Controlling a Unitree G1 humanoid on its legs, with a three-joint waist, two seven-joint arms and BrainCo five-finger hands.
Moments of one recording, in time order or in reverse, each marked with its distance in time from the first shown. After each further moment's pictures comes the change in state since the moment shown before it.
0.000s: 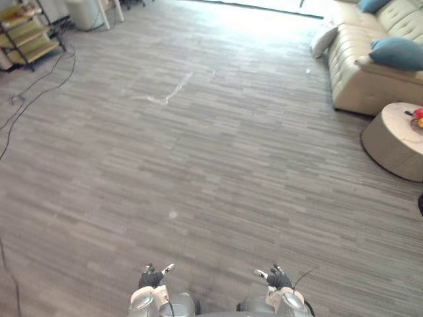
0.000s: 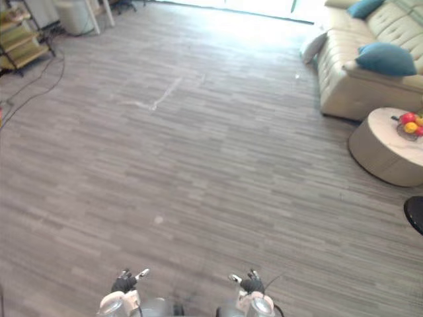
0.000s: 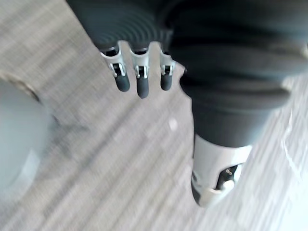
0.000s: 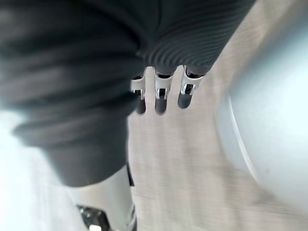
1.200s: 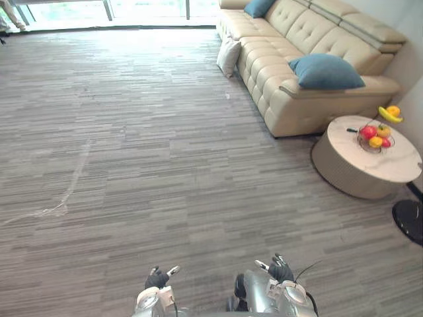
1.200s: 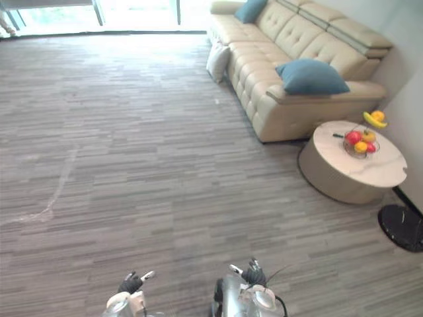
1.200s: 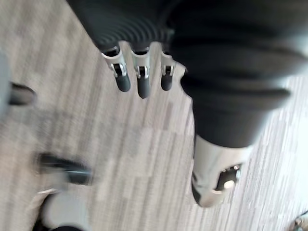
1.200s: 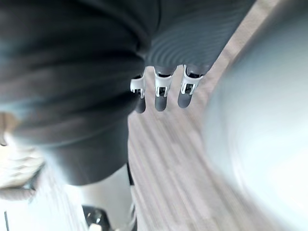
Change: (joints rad) left arm -0.018 -0.031 0.004 0.043 0.035 0.003 -0.009; right arm 0.004 -0.003 -0.001 -0.036 -0.006 0.007 -0.001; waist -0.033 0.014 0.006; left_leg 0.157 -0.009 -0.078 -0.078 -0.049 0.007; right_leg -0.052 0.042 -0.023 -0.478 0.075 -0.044
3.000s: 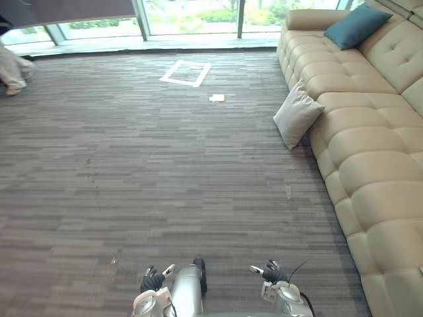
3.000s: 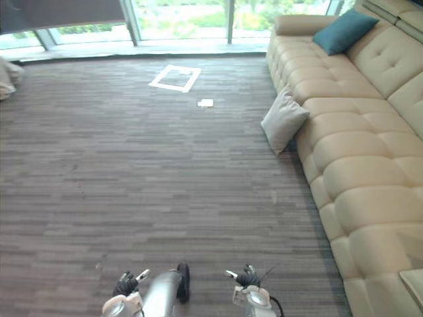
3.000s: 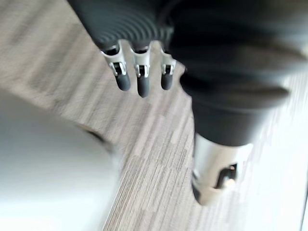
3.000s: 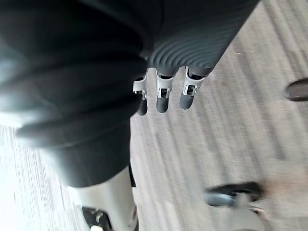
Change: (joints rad) left arm 0.105 0.029 0.073 -0.154 -0.033 -0.008 0.006; right arm -0.057 0.006 0.100 0.096 -0.041 0.047 -0.019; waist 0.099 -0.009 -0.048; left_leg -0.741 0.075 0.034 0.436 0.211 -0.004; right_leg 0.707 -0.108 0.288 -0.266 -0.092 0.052
